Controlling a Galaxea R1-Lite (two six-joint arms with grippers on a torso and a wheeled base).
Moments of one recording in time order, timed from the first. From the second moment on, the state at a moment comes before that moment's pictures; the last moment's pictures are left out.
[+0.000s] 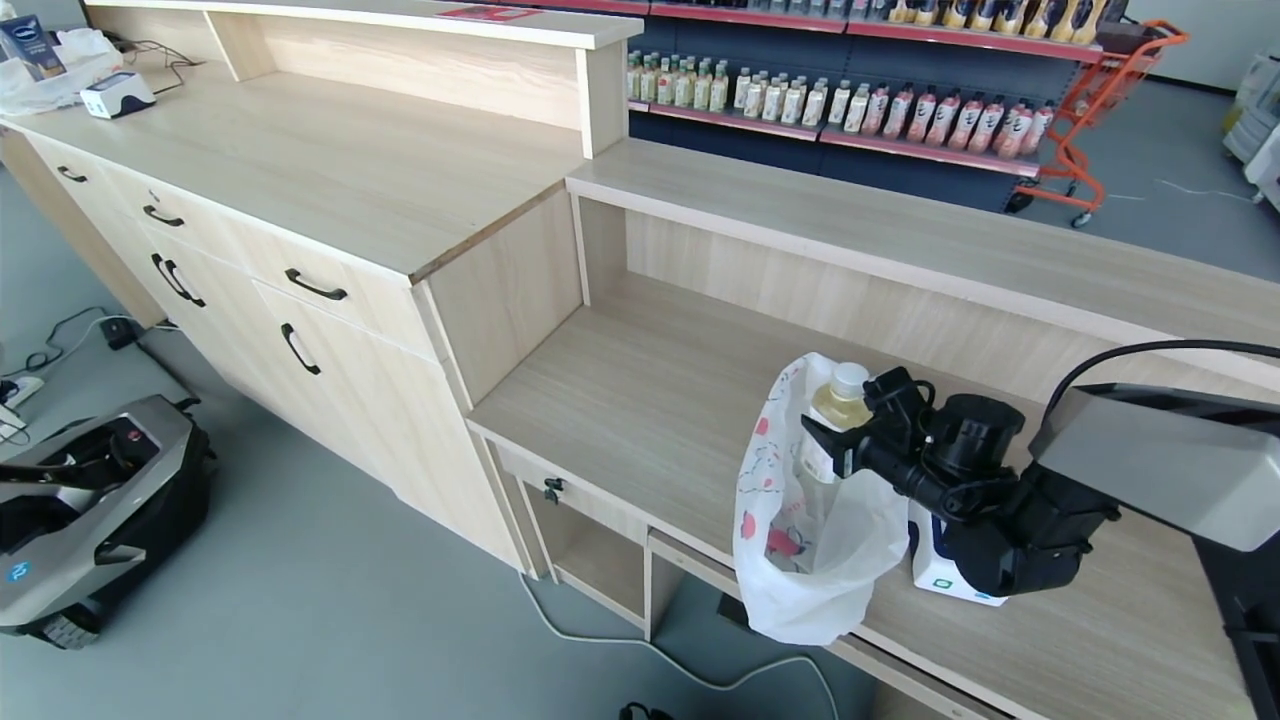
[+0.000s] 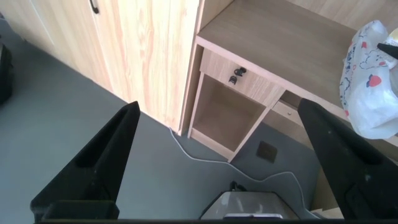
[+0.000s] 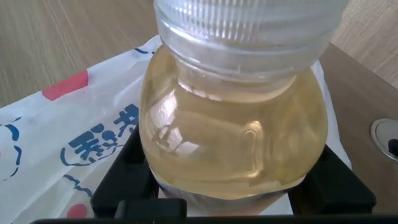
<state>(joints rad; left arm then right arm) -0.01 0.00 0.00 0.01 -0.04 -0.14 0.16 2.42 -0.97 -1.46 0.29 -0.23</state>
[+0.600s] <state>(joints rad) -0.01 0.00 0.00 0.01 -0.04 -0.14 0.17 2.51 -1.07 -1.44 0.32 -0.24</state>
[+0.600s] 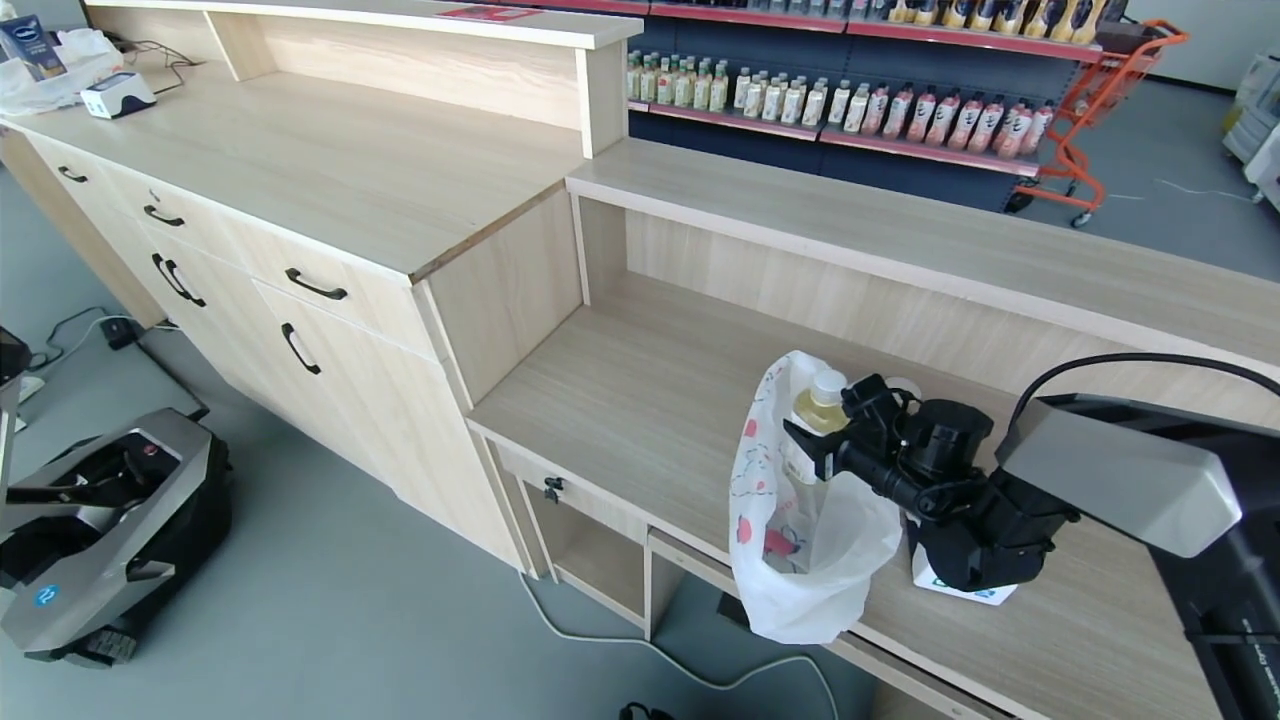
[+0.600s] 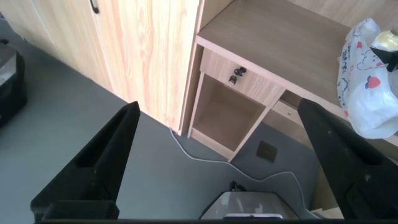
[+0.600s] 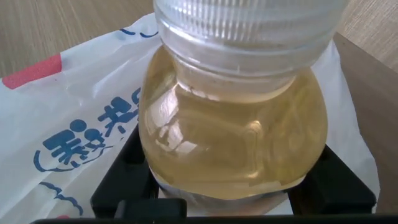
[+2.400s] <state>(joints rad) -0.01 0.00 0.00 0.01 -0.04 -0.14 -0.48 1.55 -0.58 -0.56 -0.28 -0.56</state>
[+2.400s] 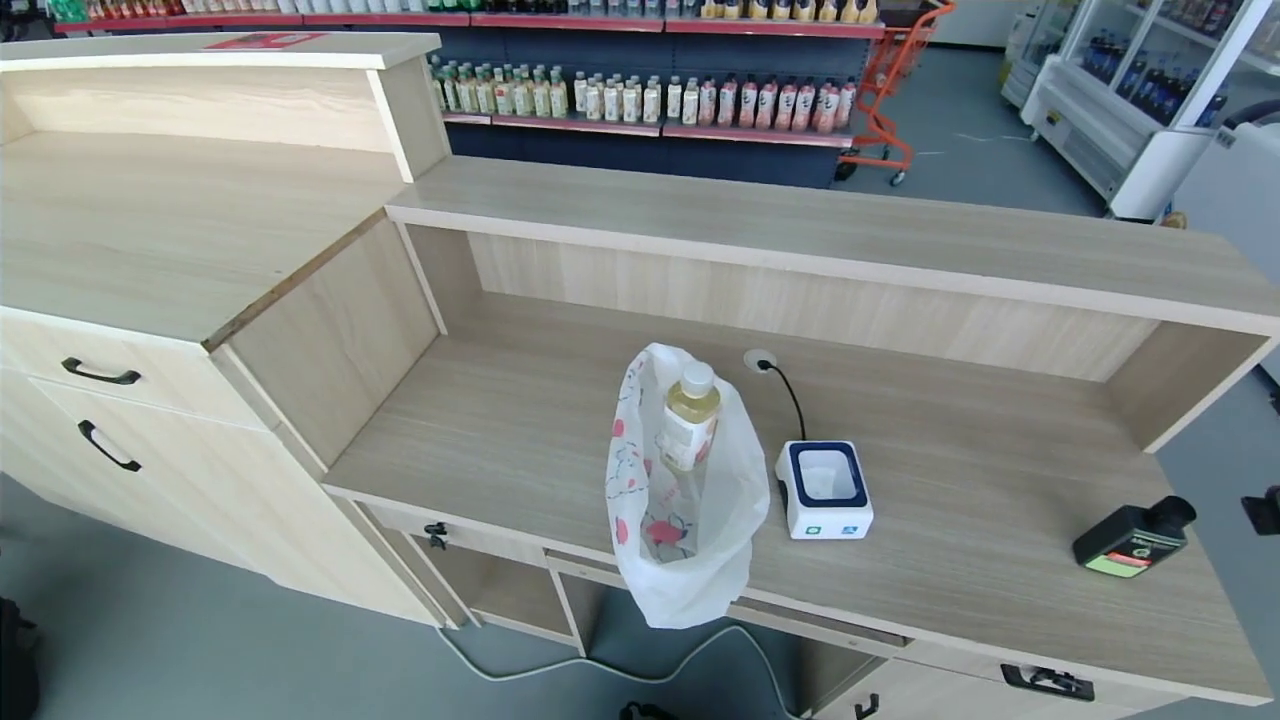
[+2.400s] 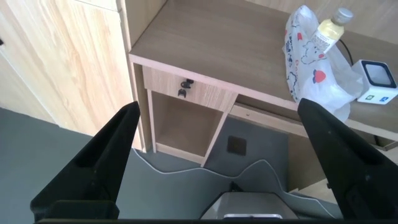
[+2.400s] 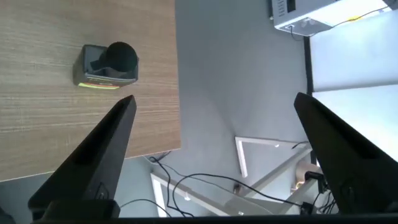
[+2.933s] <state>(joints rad) -0.01 0.00 0.00 0.01 -0.04 -0.14 -0.65 1.75 -0.57 -0.64 -0.29 -0.65</state>
